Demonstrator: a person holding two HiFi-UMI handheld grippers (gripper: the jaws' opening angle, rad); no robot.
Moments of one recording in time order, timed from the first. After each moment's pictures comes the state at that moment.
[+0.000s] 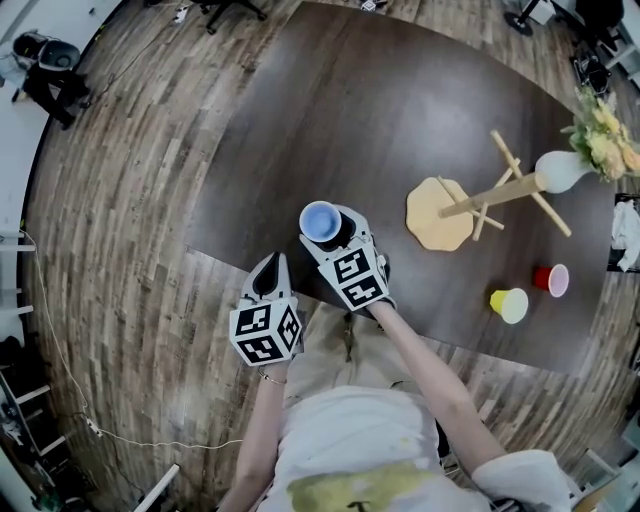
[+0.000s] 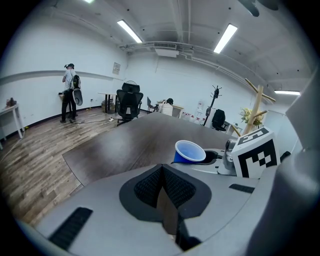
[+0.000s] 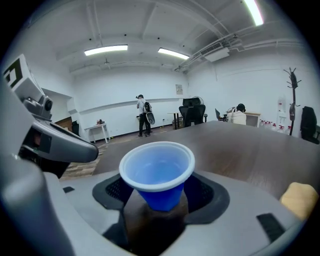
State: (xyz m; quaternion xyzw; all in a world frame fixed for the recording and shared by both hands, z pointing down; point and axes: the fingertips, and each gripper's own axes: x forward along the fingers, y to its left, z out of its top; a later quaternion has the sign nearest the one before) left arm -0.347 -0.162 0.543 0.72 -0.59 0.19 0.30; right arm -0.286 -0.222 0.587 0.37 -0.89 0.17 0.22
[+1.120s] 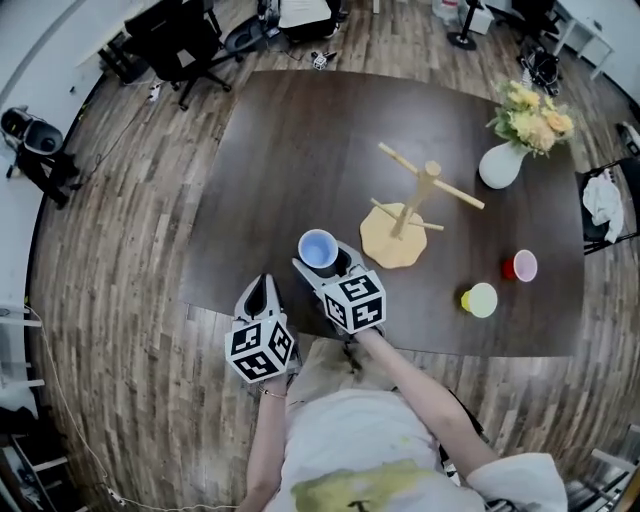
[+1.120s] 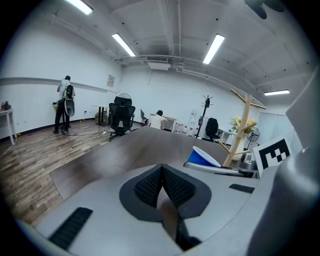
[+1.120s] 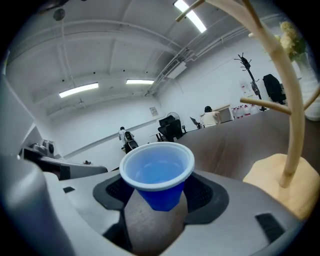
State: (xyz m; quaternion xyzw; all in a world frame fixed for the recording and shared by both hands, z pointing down) left arm -0.302 -0.186 0.496 0.76 -0.59 0.14 0.24; right arm -0.210 -0.223 0.527 0.47 -0.84 0.26 0.03
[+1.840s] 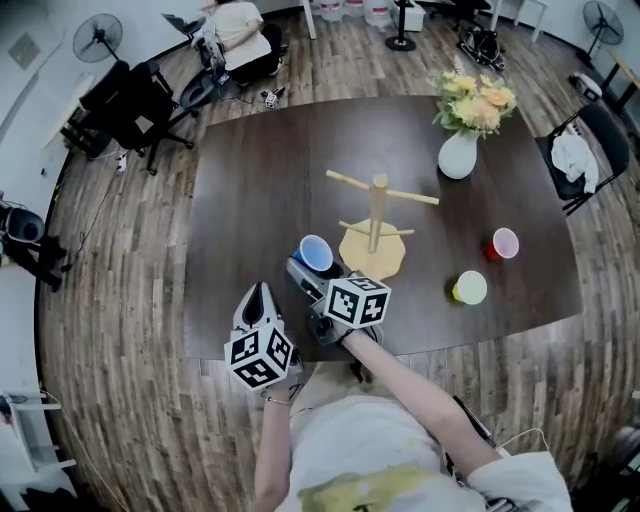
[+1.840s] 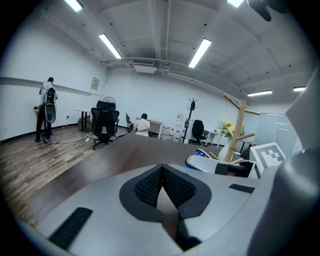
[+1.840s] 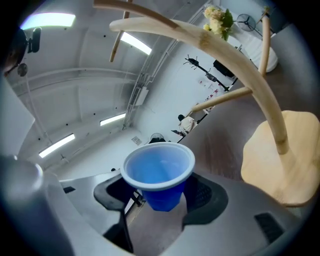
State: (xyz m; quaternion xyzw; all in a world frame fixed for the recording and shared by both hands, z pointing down) left arm -0.265 -0.234 0.464 0.81 -0.53 0.13 0.21; right arm -0.165 -0.257 0.499 0.52 -0.74 0.39 -0.20
